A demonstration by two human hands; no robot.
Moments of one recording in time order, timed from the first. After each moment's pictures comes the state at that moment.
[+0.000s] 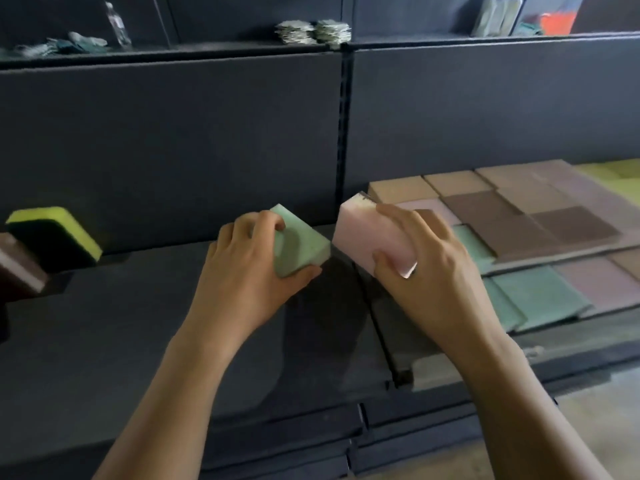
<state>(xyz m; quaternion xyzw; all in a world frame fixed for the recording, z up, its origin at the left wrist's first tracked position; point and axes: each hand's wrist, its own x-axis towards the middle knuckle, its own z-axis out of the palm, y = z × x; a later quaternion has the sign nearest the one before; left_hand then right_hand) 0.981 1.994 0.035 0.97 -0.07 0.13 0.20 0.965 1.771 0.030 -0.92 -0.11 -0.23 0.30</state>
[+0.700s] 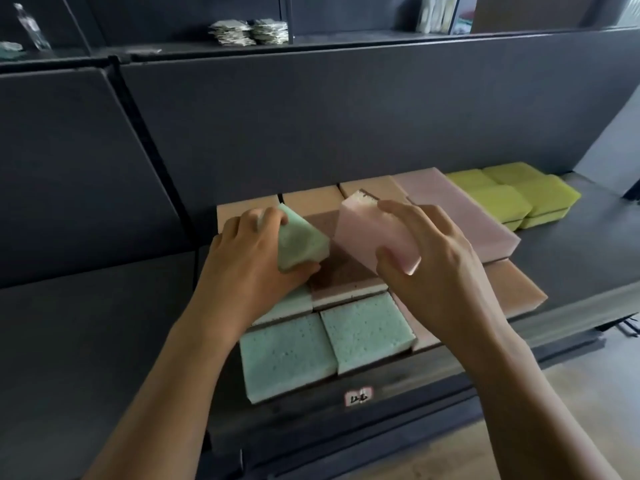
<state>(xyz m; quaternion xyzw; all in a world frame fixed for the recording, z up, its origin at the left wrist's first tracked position) 1.038 1.748 0.046 0.97 -0.12 0.08 0.17 1.002 1.525 0.033 -0.92 -0.07 -0.25 0.28</state>
